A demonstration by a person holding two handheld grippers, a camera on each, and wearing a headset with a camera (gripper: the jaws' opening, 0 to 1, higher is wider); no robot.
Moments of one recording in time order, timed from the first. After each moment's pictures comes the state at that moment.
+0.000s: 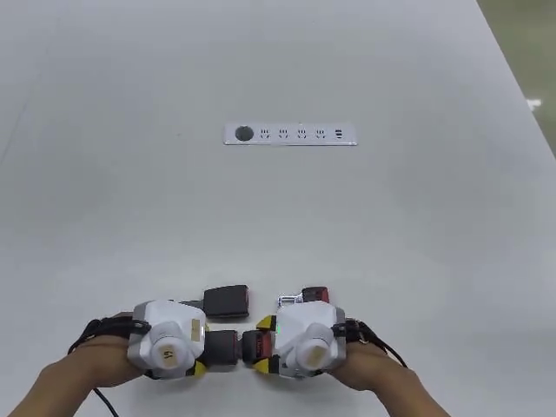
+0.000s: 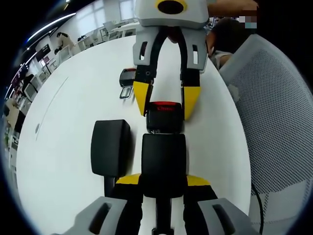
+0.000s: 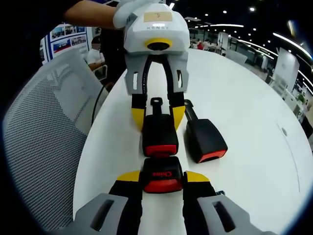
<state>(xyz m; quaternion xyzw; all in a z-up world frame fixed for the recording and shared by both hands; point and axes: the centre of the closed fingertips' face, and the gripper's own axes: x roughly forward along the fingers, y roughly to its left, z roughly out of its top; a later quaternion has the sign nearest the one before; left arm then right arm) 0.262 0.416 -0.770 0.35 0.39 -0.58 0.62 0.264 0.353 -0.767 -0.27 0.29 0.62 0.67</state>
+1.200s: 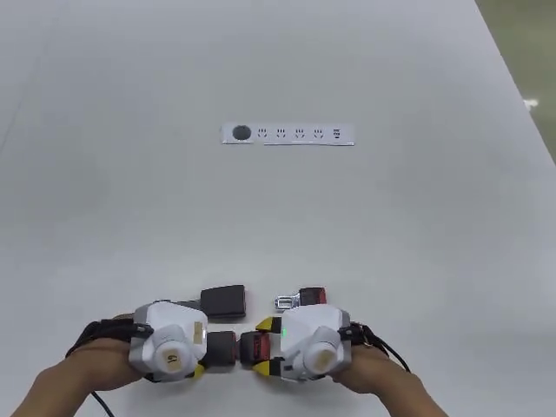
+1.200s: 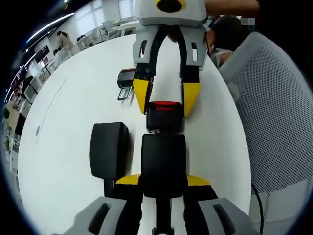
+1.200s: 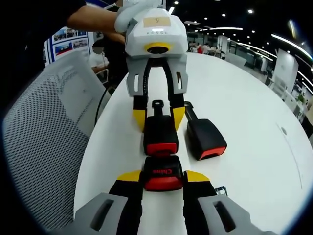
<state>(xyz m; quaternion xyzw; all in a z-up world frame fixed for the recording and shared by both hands) 0.259 0.416 -0.775 0.36 0.37 -0.59 0.62 0.261 0.350 -0.763 -0.25 0.28 0.63 0.68</state>
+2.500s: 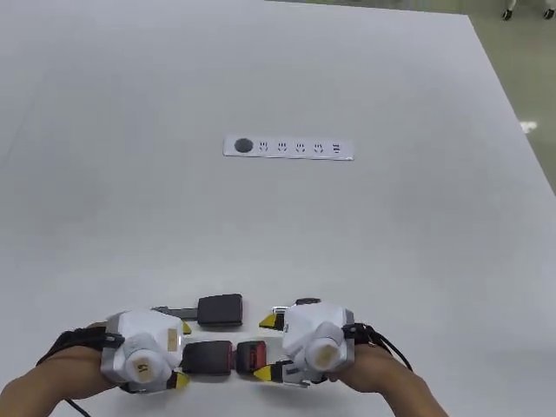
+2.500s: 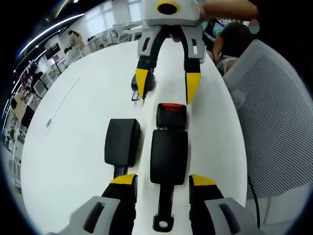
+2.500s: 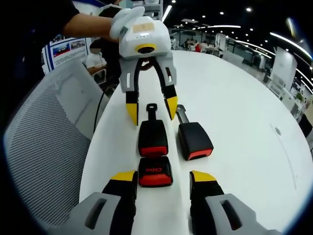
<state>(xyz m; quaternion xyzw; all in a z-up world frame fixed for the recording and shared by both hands) 0.265 0.432 -0.750 0.34 0.38 -0.55 0.66 0.275 0.340 -0.740 -0.26 0.29 0.62 0.68</state>
